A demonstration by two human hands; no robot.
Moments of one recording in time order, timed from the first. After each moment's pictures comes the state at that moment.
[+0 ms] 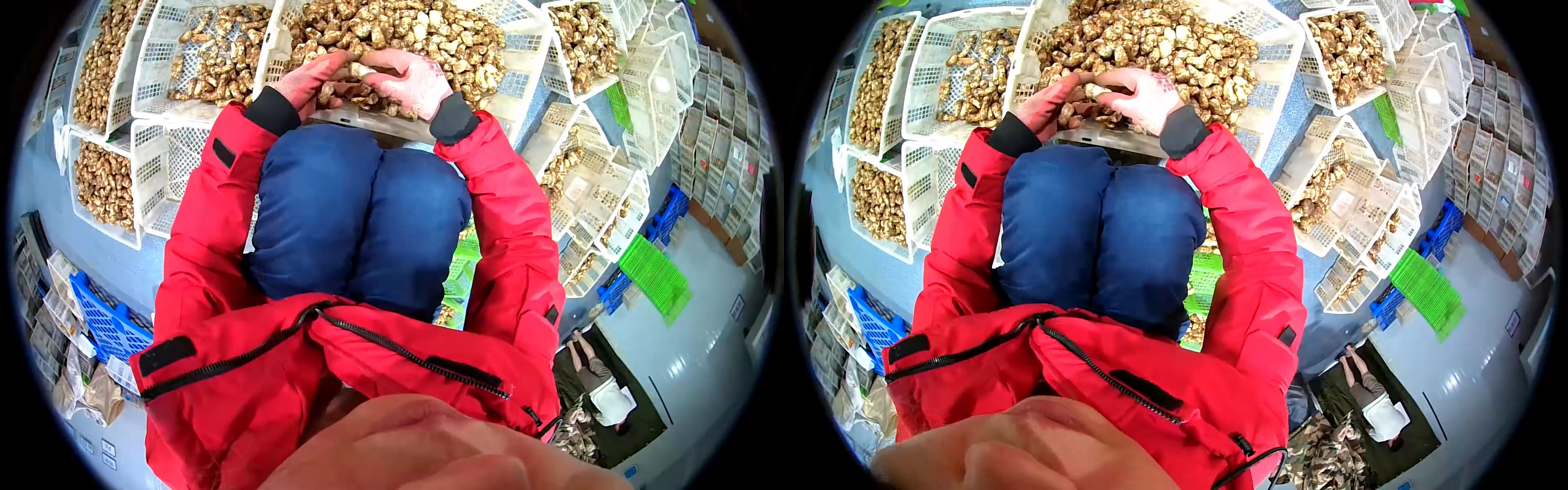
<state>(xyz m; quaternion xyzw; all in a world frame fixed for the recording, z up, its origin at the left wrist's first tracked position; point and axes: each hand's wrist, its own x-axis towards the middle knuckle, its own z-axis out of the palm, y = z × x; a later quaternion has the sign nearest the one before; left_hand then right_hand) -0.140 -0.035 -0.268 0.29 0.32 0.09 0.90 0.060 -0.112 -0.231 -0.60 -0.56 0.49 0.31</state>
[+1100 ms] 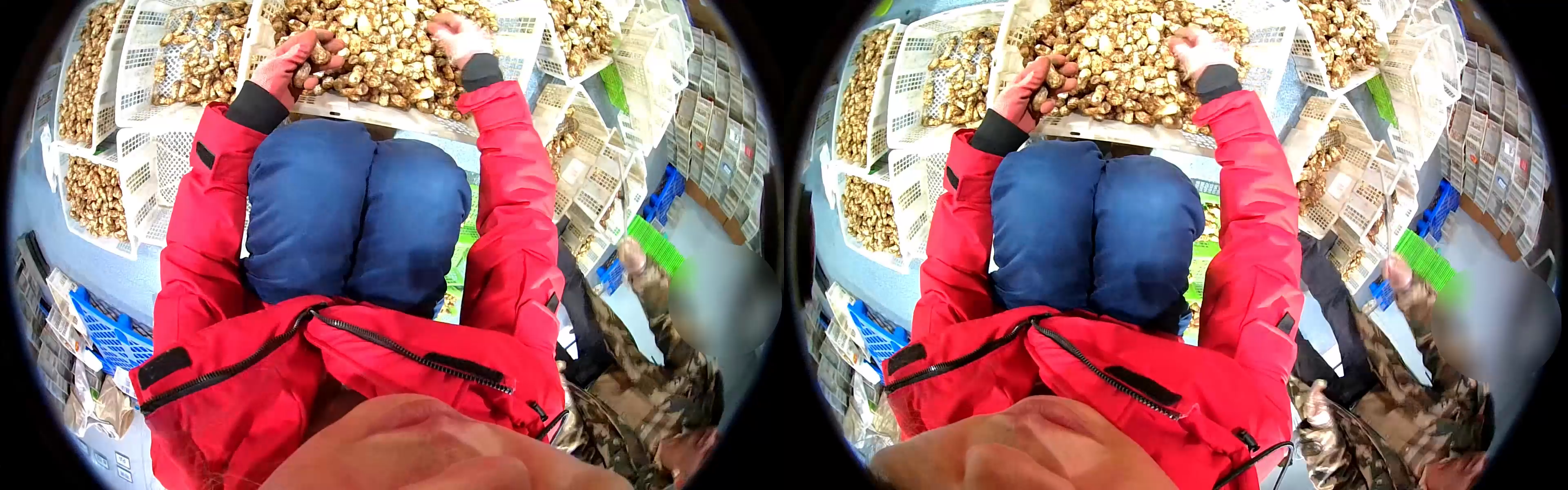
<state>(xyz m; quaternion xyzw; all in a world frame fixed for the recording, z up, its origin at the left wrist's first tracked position) -0.141 -0.025 -0.269 0.30 0.32 0.17 0.88 0.173 -0.105 -0.314 -0.77 -0.49 0.33 0.22</state>
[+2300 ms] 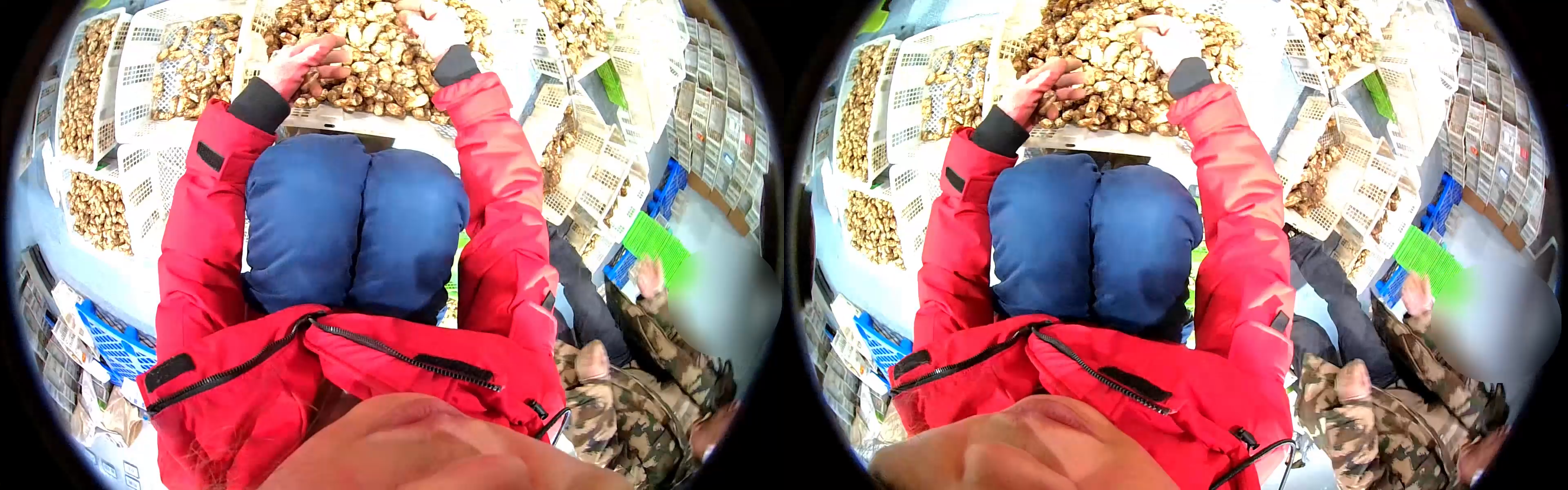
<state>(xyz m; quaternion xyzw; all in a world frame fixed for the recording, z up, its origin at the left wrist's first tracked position) -0.117 -0.011 -0.276 0.39 0.31 0.09 0.86 0.147 -0.071 -0.330 -0.63 -0.40 0.47 0.48</state>
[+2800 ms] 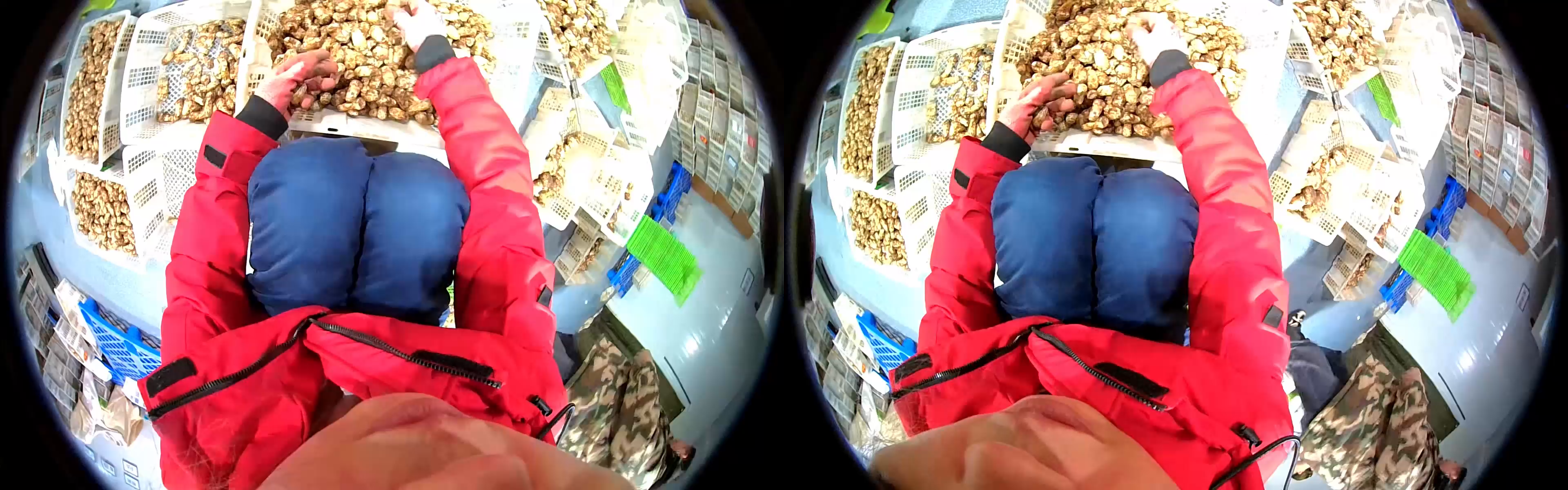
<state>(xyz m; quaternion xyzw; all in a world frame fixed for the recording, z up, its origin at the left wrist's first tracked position) -0.139 -0.019 -0.286 0.35 0.37 0.11 0.85 0.122 -0.051 -0.312 -0.78 -0.44 0.32 0.33</state>
